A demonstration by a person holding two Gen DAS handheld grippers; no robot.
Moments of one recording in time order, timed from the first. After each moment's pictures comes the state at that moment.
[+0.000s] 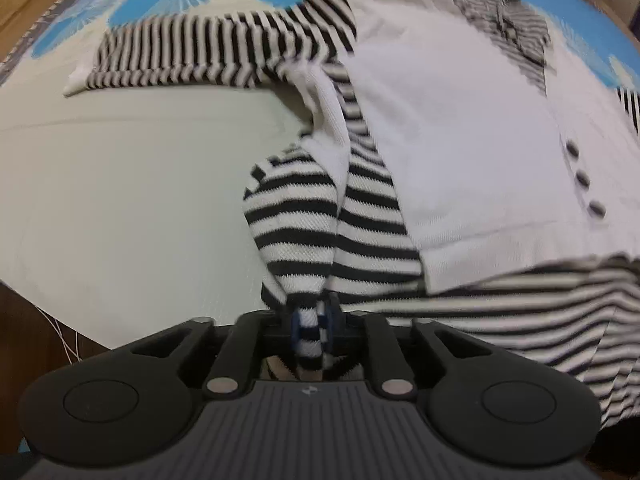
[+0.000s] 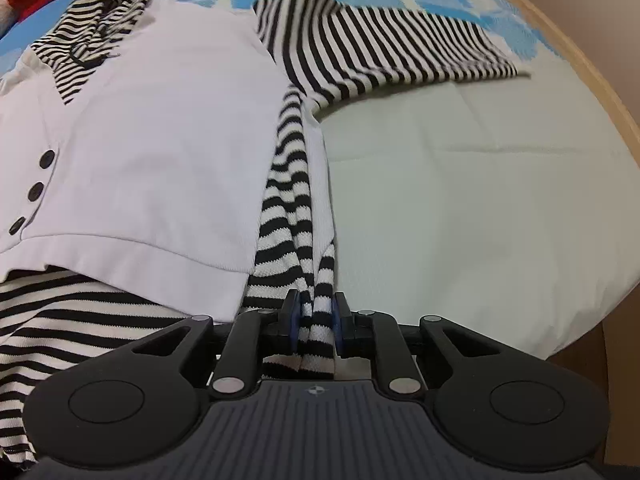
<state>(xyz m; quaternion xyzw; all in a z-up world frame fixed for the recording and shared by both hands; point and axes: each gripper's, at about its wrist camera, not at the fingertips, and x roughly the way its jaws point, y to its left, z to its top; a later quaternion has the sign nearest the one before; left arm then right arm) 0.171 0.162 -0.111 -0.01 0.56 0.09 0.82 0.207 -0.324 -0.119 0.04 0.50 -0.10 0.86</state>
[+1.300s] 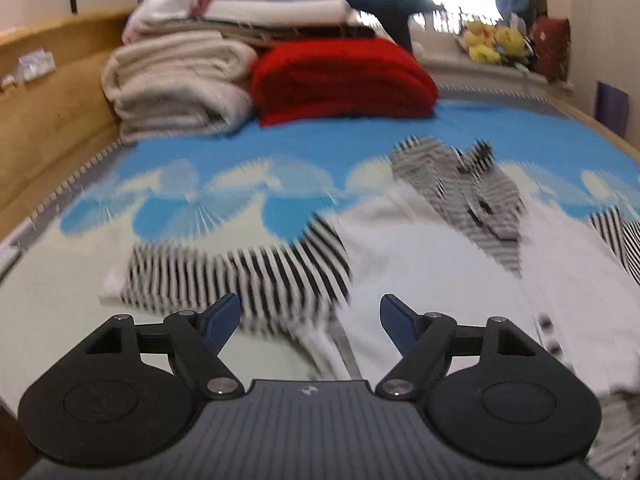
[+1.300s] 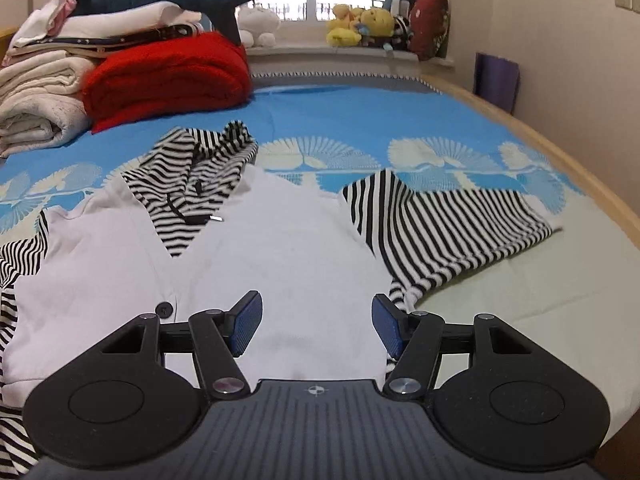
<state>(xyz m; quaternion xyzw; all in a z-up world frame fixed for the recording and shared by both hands) 0.201 0.158 -0.018 0.05 0.32 0.09 0.94 0.203 -0.264 -0.054 0.04 0.29 -0.05 0.95</state>
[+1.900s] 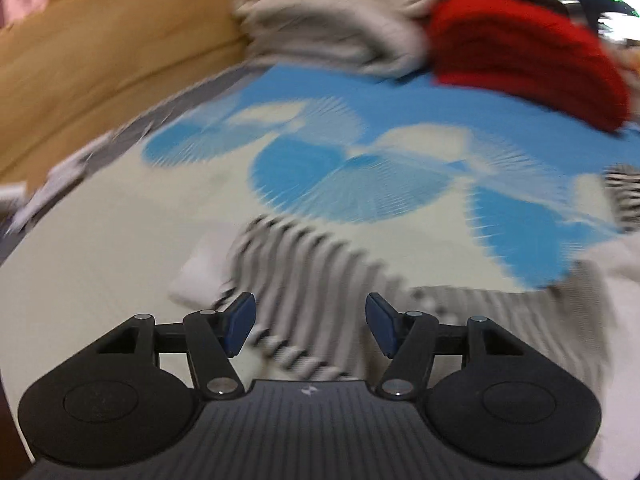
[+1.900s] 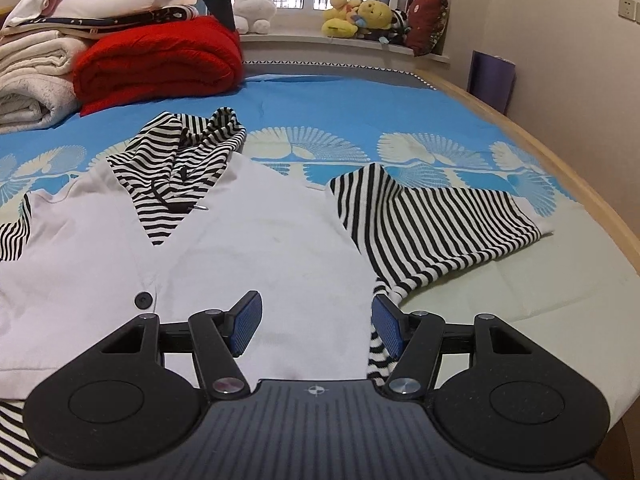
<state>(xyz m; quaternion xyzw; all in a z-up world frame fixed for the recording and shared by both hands) 0.347 0.344 -0.094 -0.04 0.38 0.30 0.87 0.211 -0.262 -0.056 0.02 0.30 -0.06 0.95</state>
